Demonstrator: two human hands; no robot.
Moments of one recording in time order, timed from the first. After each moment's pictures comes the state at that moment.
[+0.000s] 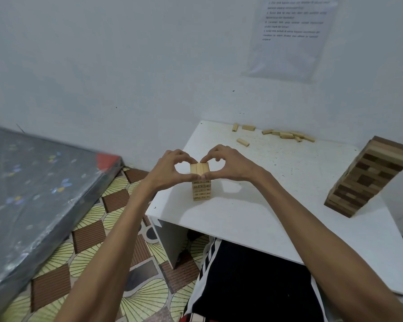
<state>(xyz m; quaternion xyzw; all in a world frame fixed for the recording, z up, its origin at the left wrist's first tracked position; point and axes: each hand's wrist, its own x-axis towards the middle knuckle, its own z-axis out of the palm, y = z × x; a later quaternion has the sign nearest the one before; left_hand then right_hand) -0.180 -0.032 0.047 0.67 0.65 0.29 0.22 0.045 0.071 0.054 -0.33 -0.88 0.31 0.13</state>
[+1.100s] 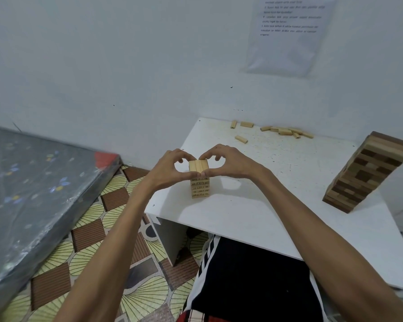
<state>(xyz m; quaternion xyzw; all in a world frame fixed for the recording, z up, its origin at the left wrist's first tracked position) -0.181 -0.028 0.034 0.66 0.64 0.30 0.25 0.050 0.068 0.054 -0.34 -0.87 0.34 0.14</state>
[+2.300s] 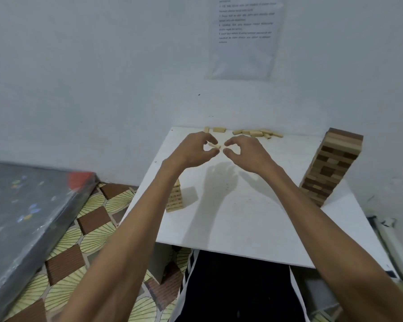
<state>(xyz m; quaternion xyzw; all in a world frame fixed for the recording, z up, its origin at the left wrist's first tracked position) -0.054 0.072 0.095 0.74 0.61 0.23 0.17 0.147 0.102 0.071 -0.51 -0.80 0.20 0.25</state>
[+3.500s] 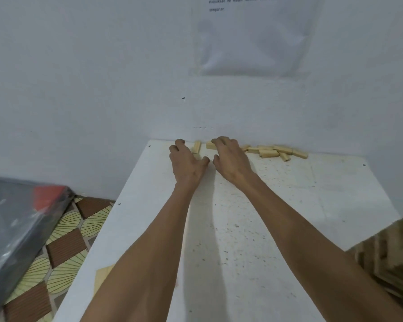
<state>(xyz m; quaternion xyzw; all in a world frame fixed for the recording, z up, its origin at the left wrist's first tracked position) -0.048 0.290 -0.038 0.49 0.76 0.39 0.17 0.083 0.327 -0.032 -0.53 -0.82 0.10 0.18</state>
